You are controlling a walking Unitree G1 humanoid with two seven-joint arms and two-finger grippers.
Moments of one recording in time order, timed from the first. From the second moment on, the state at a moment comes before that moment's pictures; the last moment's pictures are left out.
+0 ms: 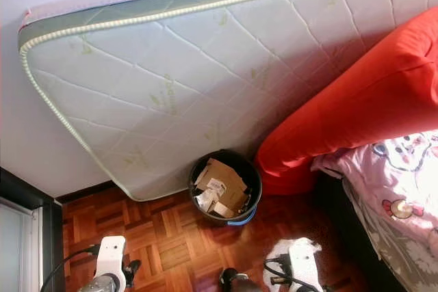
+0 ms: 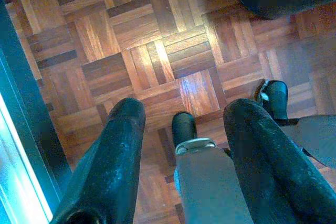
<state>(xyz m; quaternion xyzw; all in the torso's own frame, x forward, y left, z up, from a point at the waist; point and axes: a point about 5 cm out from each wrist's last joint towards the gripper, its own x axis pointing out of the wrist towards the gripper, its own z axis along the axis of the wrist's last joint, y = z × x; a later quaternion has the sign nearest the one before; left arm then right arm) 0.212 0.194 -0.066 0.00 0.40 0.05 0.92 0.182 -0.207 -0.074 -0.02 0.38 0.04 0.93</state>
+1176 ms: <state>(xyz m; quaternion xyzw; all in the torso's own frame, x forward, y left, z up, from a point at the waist) 0.215 0.193 -0.064 0.00 0.38 0.06 0.92 0.189 -0.204 -0.060 0.09 0.26 0.04 0.96</state>
